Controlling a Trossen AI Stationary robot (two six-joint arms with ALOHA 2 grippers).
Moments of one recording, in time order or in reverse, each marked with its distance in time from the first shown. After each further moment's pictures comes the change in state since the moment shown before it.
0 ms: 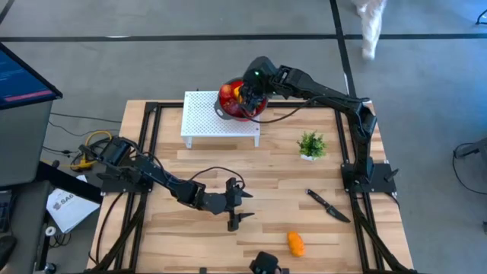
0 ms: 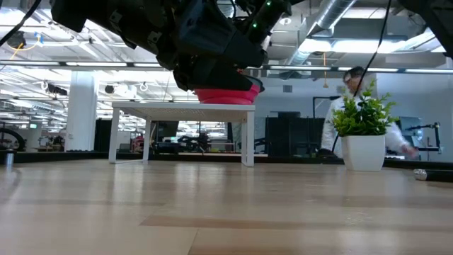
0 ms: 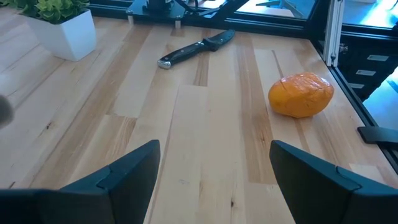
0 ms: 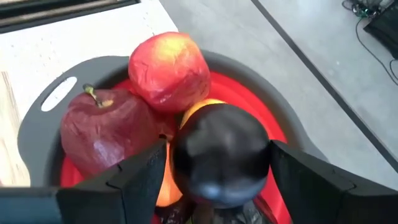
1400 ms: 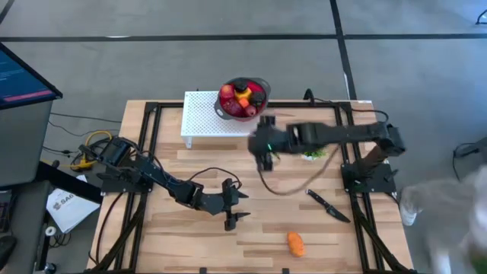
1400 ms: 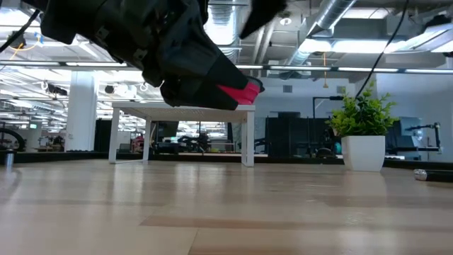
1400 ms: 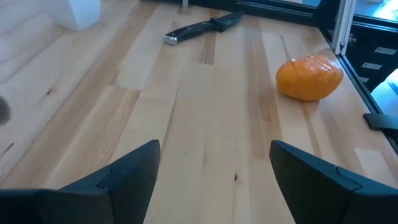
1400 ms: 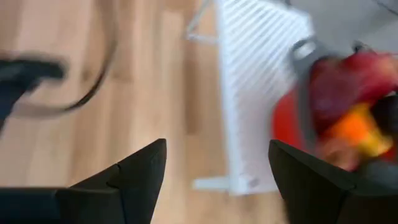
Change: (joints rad) left arm -0.005 0.000 -0.063 0.018 0.000 -0.078; right arm 0.509 -0.300 -0.413 0.012 0.265 -0.122
